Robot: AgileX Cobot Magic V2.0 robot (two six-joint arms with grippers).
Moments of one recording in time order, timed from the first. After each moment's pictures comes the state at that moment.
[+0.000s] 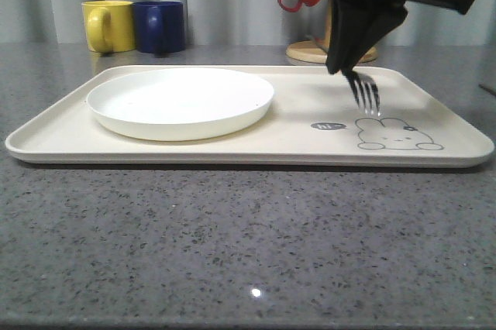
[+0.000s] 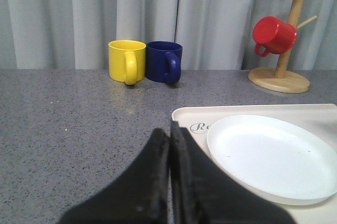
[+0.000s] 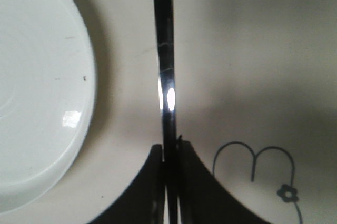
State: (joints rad) left arm -0.19 0.31 -0.33 -0.39 0.14 0.33; right arm 0.46 1.70 -1.43 0.04 0.94 0.45
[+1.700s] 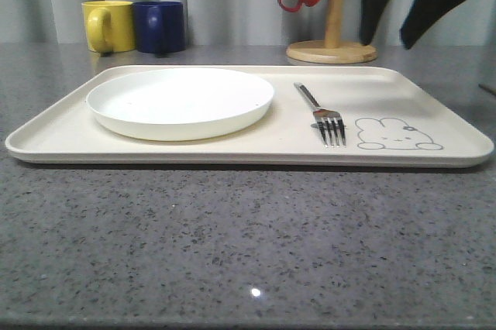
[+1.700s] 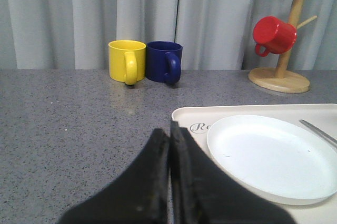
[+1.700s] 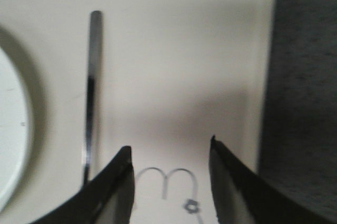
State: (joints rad) left arm -0.19 0.31 -0.33 -0.39 0.14 0.33; right arm 0.36 1.62 -1.44 -0.07 0.96 0.44
